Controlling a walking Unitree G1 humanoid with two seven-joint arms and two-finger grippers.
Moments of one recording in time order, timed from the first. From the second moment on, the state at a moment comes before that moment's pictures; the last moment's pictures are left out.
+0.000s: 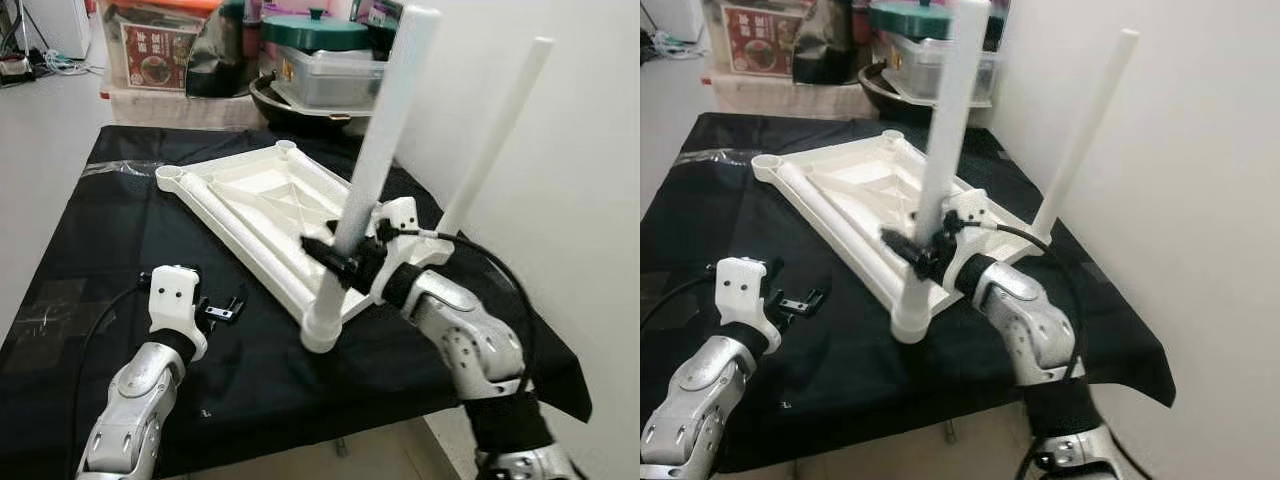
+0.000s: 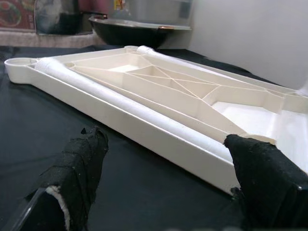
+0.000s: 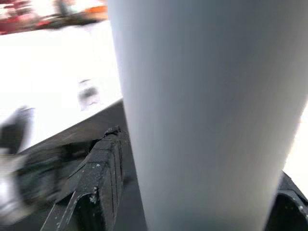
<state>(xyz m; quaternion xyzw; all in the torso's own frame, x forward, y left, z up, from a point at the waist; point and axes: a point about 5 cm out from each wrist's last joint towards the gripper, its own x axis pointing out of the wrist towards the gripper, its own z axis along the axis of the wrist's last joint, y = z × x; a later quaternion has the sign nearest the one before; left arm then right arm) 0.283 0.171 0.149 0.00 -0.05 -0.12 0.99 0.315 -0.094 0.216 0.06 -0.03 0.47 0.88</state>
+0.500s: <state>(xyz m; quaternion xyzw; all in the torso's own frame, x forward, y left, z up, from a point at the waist) 0.285 0.170 0.150 -0.01 -0.06 -0.12 0.99 0.353 -0.063 0.213 0.02 -0.02 0.43 0.90</state>
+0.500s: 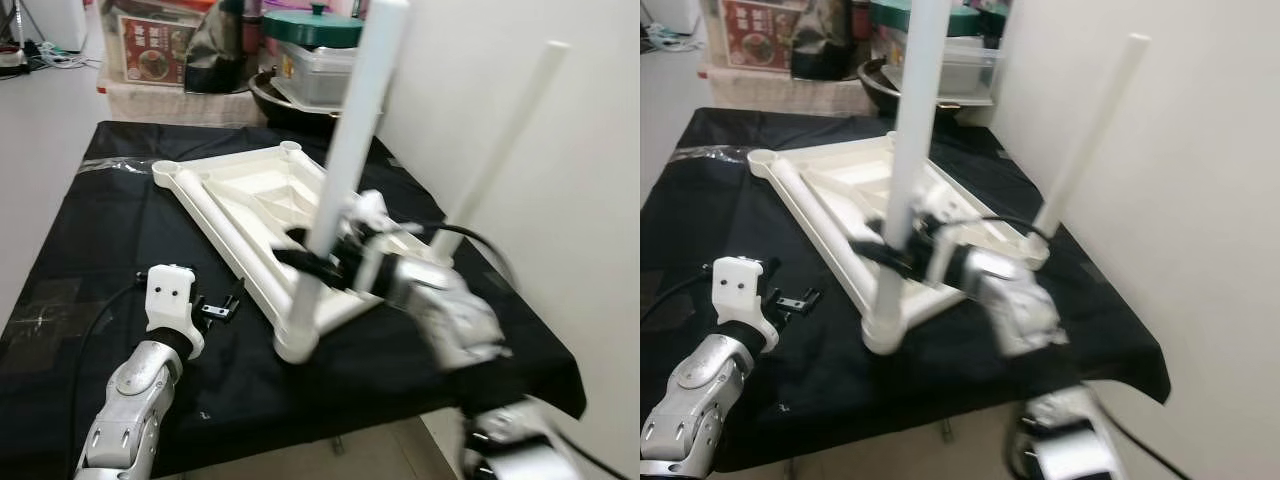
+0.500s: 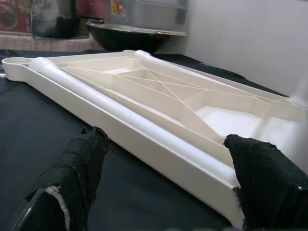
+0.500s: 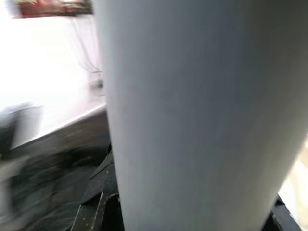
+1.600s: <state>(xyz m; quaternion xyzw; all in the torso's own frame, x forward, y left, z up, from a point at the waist) 0.288 0.172 0.146 -0.01 -0.06 -0.12 0.99 0.307 -0.062 0.225 0.02 -0.06 0.58 0.81</state>
